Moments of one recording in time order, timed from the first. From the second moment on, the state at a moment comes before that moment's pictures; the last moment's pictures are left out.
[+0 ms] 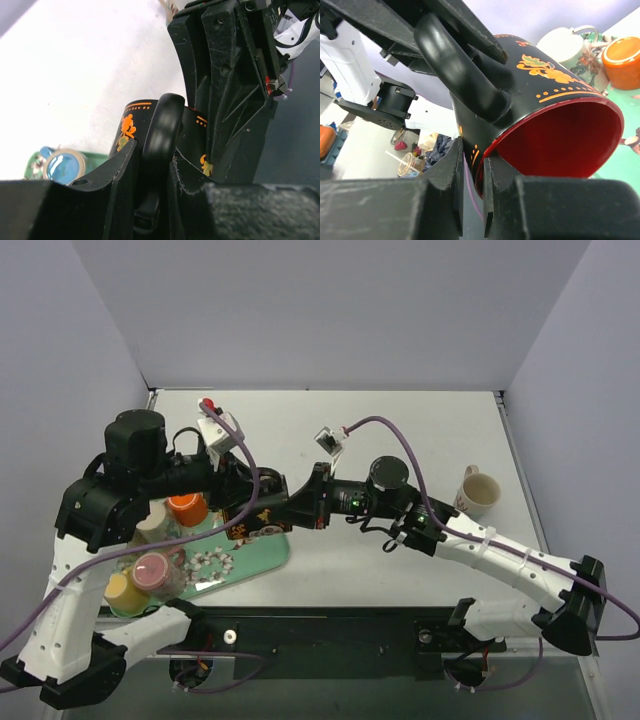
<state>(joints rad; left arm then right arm) -0.44 1.08 1.63 -1.07 0.65 0.19 0.99 1.25 1.04 0.21 -0.46 0.75</state>
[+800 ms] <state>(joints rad) -0.46 1.20 1.37 -1.08 -0.10 0.34 0.48 1.31 1.07 -0.62 0.40 0.45</state>
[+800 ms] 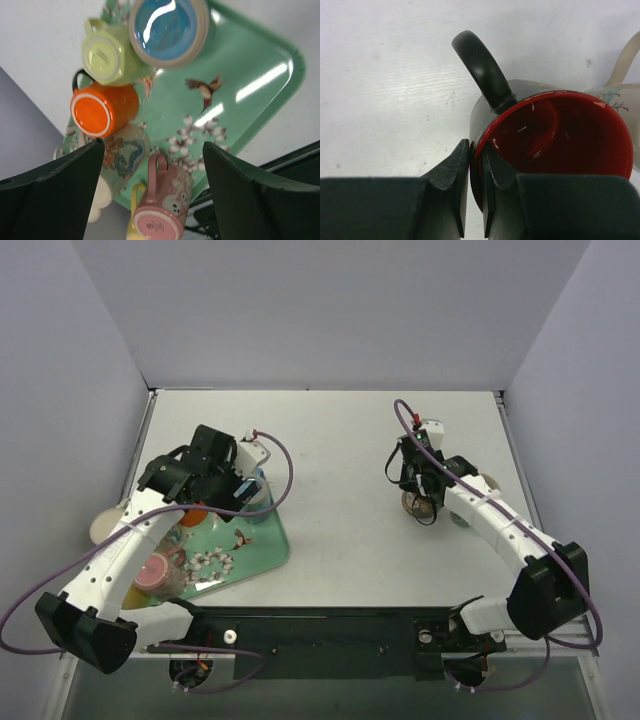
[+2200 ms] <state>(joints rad) -0.23 1.40 1.06 -1.27 -0.22 0.53 0.41 1.12 1.00 -0.60 0.39 0.36</state>
